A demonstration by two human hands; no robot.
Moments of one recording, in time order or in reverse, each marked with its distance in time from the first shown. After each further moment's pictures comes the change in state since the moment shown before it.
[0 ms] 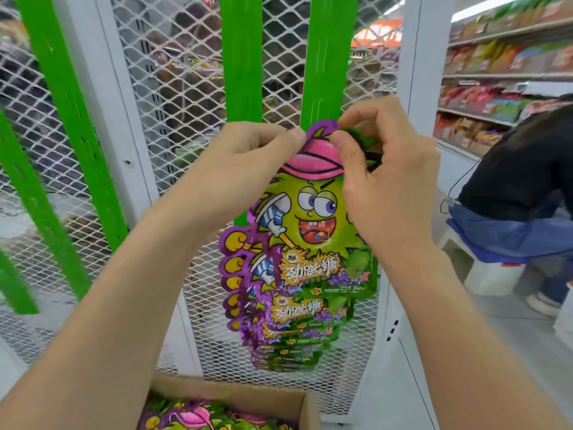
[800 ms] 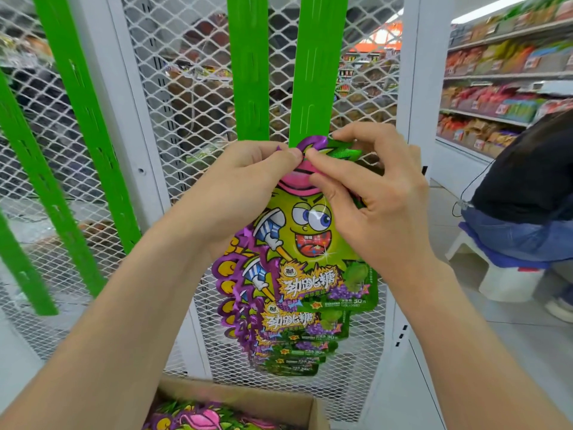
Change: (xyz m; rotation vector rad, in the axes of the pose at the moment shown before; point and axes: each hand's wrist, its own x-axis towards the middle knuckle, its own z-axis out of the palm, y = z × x) left_hand -0.009 0.002 0.005 -0.190 0.053 -0.100; right_hand -0.018 0.013 -0.003 -0.064 -0.032 -0.316
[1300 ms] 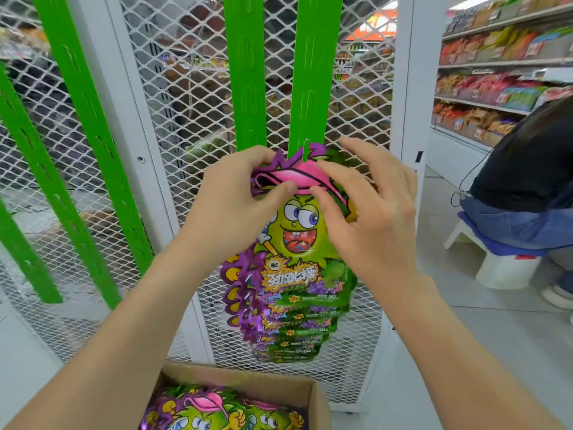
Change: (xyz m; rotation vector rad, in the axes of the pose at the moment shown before) left_hand -0.010 -0.039 -0.001 0.528 0.195 0.279; right_hand -0.033 -0.016 0.001 -0.141 0.020 0.092
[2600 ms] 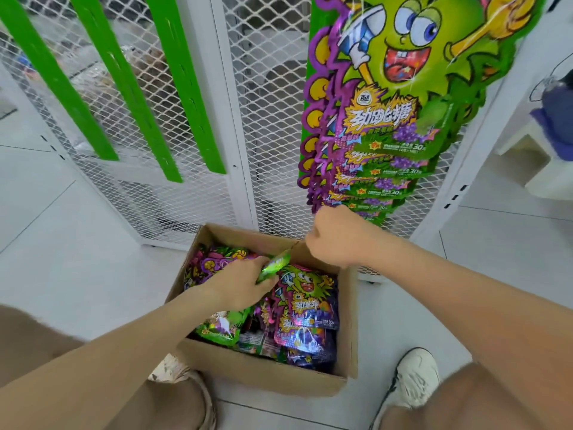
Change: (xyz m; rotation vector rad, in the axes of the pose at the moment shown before) left_hand -0.306 -0.186 0.067 0.216 -0.918 -0.502; right_hand -0.158 -0.104 0.029 0.109 -1.663 0.499
